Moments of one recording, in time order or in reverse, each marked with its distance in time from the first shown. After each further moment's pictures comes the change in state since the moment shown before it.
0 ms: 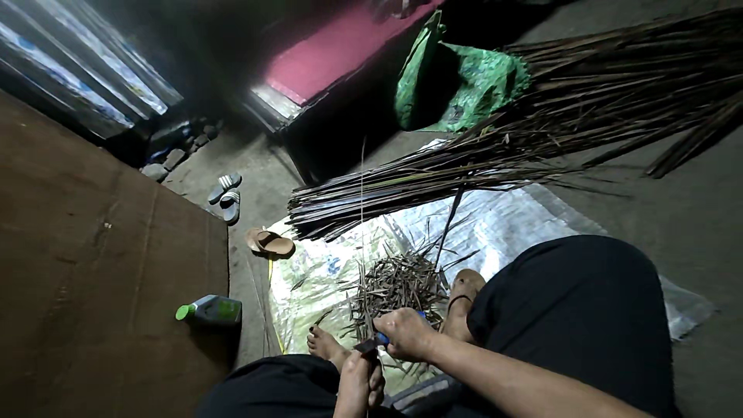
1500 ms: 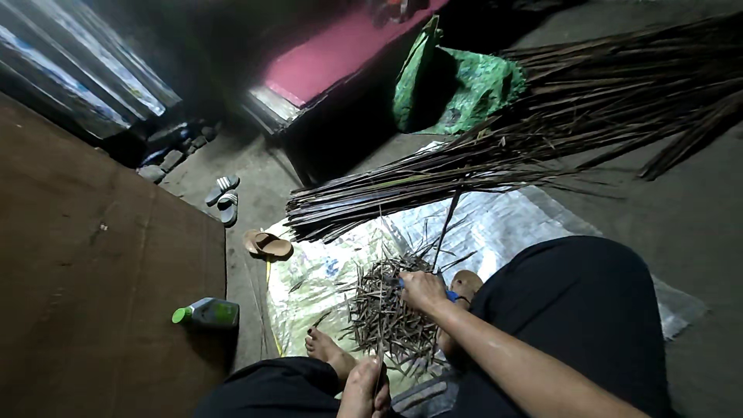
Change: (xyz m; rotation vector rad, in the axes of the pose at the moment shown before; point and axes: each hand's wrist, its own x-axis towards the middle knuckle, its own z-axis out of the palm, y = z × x) left_hand -0.010 -0.003 -0.004 0.077 -0.144 -0.080; right_hand 0.019 0.046 -0.040 0.048 0.086 0.645
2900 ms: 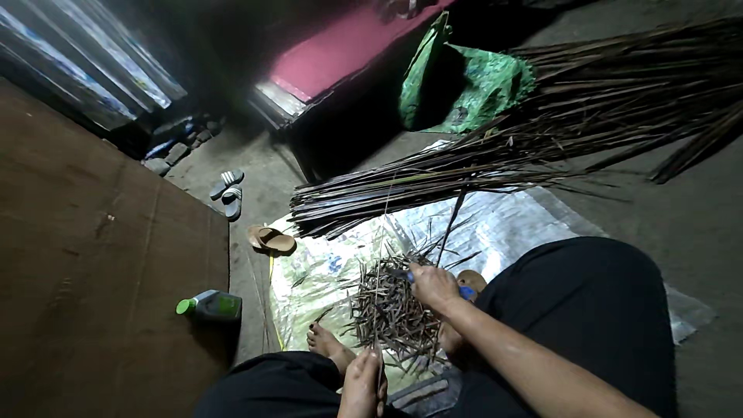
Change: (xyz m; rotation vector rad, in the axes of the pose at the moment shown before) left_hand 0.000 -0.003 0.001 0.136 0.144 0.113; right_hand -0.021 -0.003 -0.015 -0.002 0.064 0.028
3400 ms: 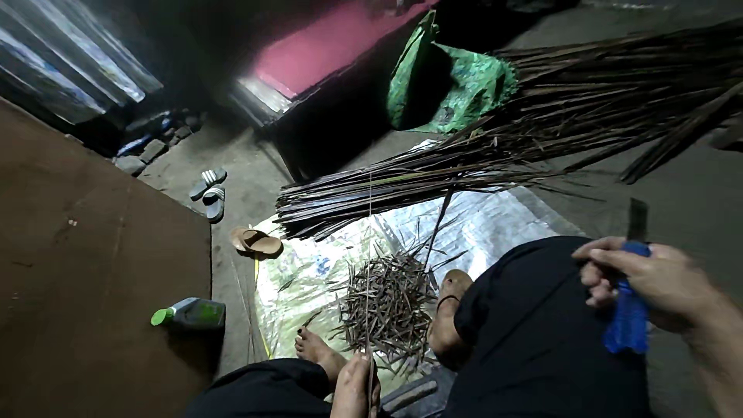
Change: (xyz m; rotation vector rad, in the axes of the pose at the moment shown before) left_hand 0.007 0.001 0.004 -0.077 -0.010 -0.061; right_hand -0.113 0.189 -0.084 1.177 0.535 0.245
